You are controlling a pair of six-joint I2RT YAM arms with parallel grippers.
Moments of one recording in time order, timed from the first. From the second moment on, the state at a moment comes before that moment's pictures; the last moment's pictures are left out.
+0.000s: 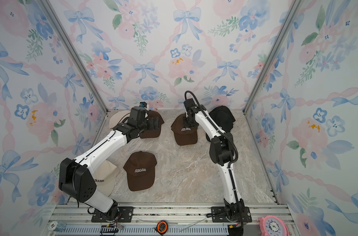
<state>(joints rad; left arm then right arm) -0.43 1.59 1.37 -0.40 -0.15 -0.32 0.40 2.35 2.27 -1.06 -0.01 0.28</state>
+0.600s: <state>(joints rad) -0.42 1.60 1.38 -0.40 -0.14 -0.32 0.38 2.38 2.25 -1.06 -0.01 0.28</state>
